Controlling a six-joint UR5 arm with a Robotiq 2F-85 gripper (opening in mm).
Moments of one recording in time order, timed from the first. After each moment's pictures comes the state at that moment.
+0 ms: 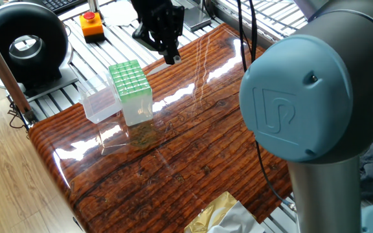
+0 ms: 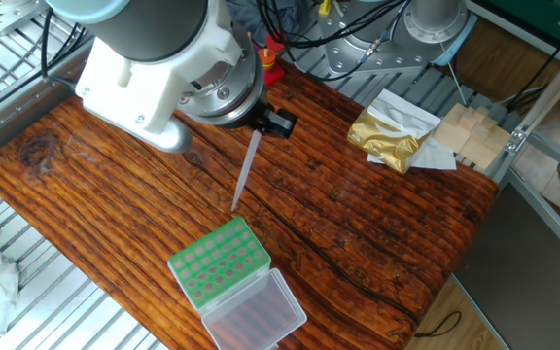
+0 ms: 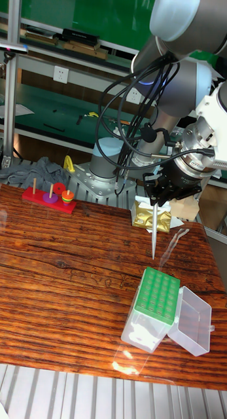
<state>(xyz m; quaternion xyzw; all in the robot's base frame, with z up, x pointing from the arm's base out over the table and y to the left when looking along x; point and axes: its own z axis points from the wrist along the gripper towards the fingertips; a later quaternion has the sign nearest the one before) 0.513 0.097 0.267 0.08 -0.97 0.02 0.21</state>
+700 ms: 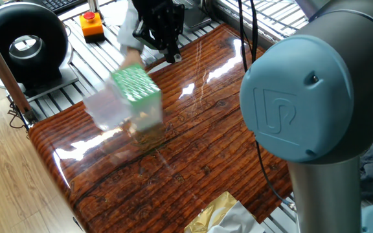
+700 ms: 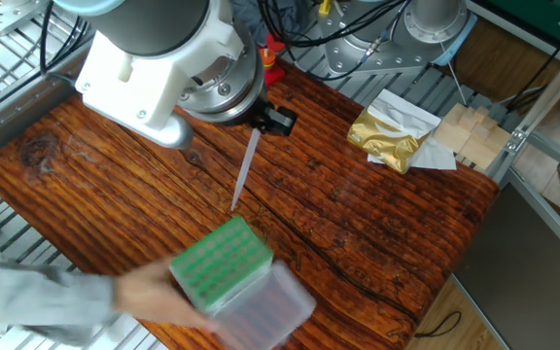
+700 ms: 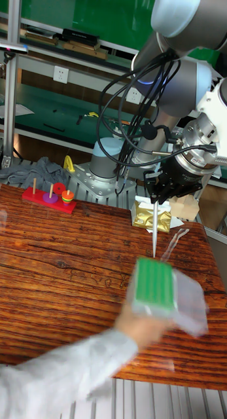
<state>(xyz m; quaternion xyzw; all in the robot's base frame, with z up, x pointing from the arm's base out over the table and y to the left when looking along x) 0.509 0.097 0.273 0.08 -0.97 0.02 0.22</state>
